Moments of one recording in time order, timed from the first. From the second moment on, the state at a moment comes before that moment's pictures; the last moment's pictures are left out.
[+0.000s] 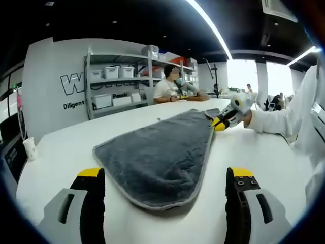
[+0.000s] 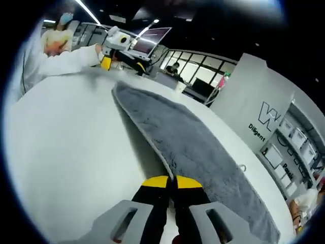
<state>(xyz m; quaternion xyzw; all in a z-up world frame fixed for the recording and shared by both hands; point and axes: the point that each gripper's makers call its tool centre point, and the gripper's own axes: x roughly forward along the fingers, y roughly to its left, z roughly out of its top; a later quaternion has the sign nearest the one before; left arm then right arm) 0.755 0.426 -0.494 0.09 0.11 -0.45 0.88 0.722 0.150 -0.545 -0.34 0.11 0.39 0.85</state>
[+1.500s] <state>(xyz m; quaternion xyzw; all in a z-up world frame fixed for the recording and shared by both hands) 0.753 0.427 -0.498 0.10 0.12 -0.45 0.88 0.680 0.069 -0.488 -0.11 0.13 0.22 0.96</state>
